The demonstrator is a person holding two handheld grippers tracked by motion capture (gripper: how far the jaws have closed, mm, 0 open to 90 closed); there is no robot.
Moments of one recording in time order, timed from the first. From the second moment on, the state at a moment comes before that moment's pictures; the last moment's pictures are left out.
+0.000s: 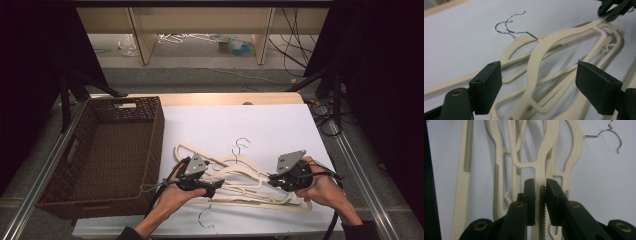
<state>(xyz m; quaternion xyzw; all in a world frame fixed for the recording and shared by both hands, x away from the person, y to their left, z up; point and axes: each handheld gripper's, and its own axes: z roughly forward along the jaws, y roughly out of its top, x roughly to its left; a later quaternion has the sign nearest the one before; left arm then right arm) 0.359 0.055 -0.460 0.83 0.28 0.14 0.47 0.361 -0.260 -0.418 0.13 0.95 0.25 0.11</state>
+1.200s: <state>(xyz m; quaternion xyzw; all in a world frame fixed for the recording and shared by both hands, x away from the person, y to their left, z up) 0.376 0.032 -0.439 0.89 0.16 0.06 0.43 0.347 -0.258 -0.401 0.04 0.95 0.27 0.12</state>
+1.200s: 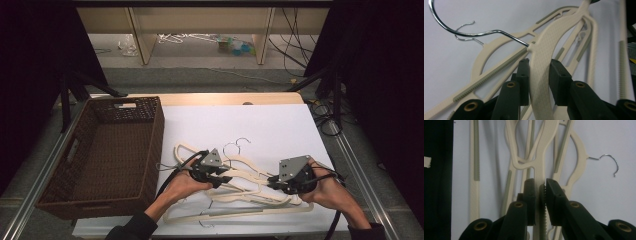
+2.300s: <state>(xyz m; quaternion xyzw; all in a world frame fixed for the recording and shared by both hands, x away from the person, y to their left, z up) 0.323 0.035 -0.372 0.87 0.15 0.00 0.47 0.340 -0.290 -0.351 0.23 0.87 0.40 0.16</state>
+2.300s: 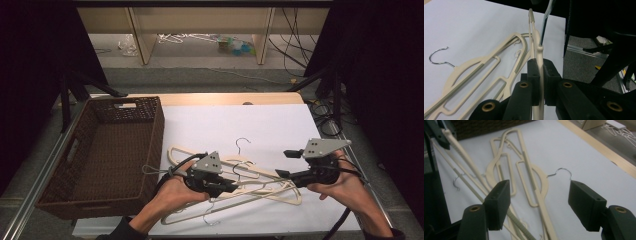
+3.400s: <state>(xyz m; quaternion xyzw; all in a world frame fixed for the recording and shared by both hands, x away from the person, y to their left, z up) 0.303 0.132 -0.254 0.83 0.23 0.08 0.51 0.337 -0.319 -0.364 0.32 0.82 0.45 0.18</state>
